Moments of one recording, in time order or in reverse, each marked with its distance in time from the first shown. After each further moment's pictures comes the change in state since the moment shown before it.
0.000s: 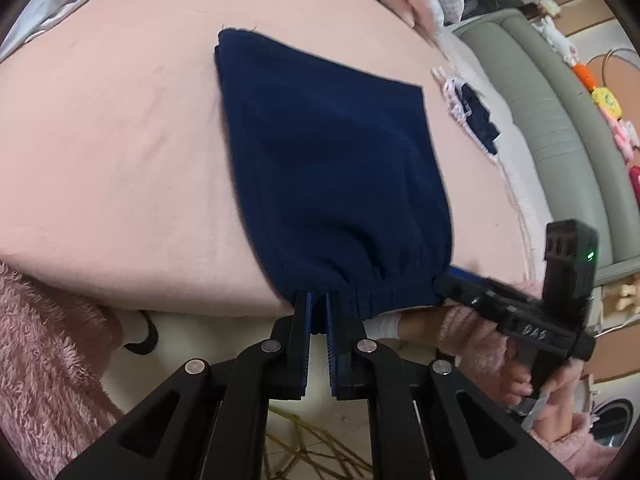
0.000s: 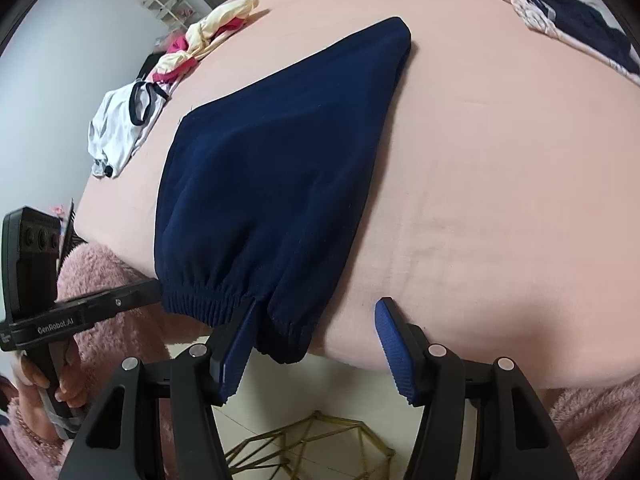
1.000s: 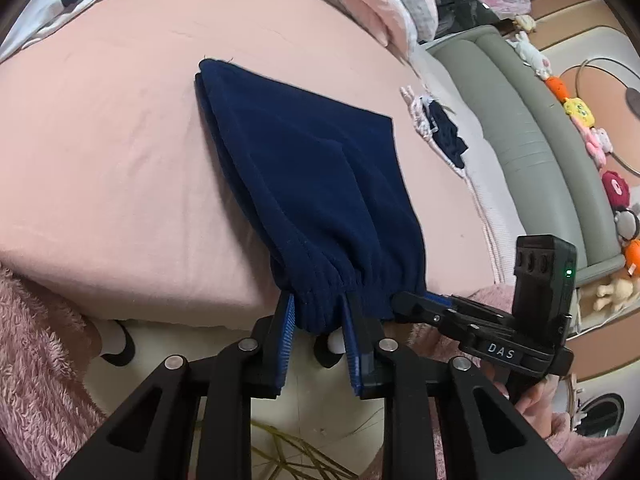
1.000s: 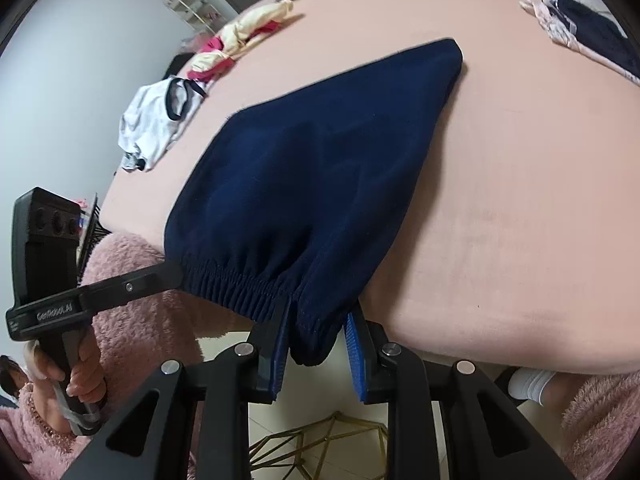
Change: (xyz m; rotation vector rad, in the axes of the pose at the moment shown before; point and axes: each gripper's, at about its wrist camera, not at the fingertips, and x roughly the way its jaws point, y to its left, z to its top) left arm -0.011 -0.020 -0.007 0.013 -0.049 -0.072; right arm -0.015 0.013 -0.022 -0.043 -0.015 0.051
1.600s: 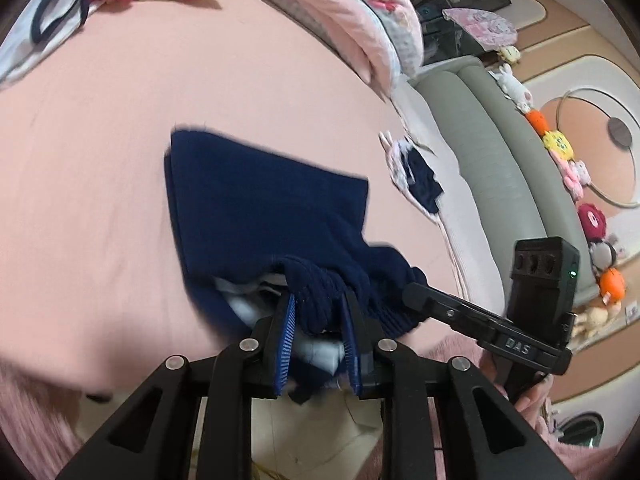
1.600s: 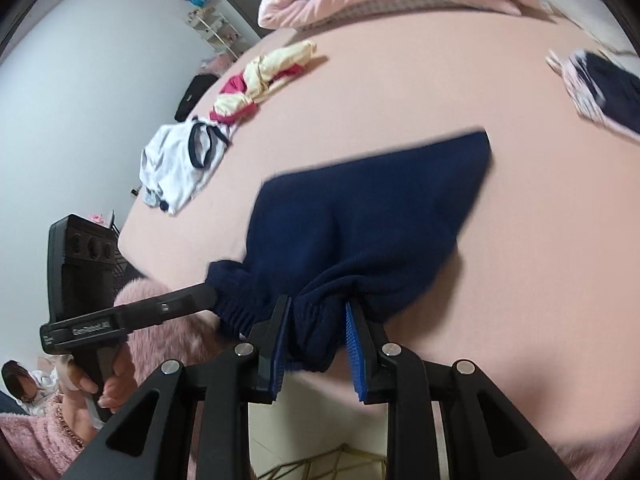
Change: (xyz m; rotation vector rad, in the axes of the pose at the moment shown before) left arm -0.012 0.003 0.080 -0.027 -0.093 -0.111; right arm -0.021 0.026 0.081 -0.038 -0.102 0.059
